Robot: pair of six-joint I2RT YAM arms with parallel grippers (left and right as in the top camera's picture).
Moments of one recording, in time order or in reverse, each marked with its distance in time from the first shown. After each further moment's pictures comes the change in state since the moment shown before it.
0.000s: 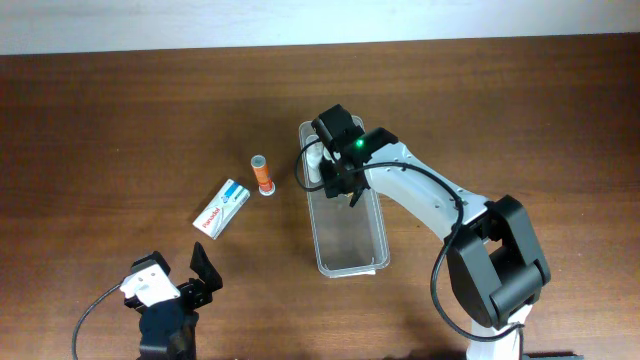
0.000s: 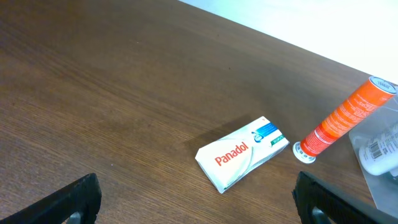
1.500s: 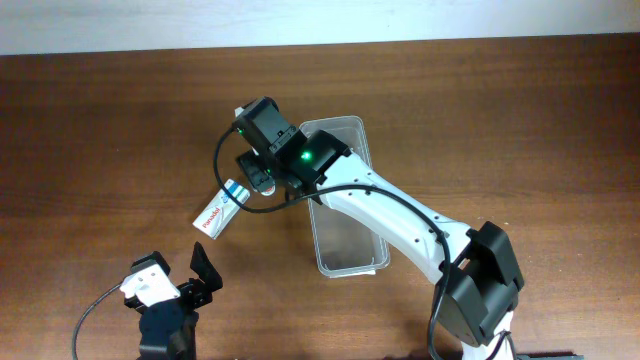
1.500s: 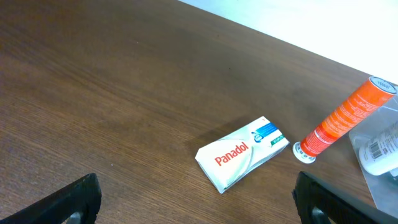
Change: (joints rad) left arm 0.000 0.000 0.000 0.000 0.000 0.000; right arm 0.243 0.022 0.313 0.079 0.014 -0.101
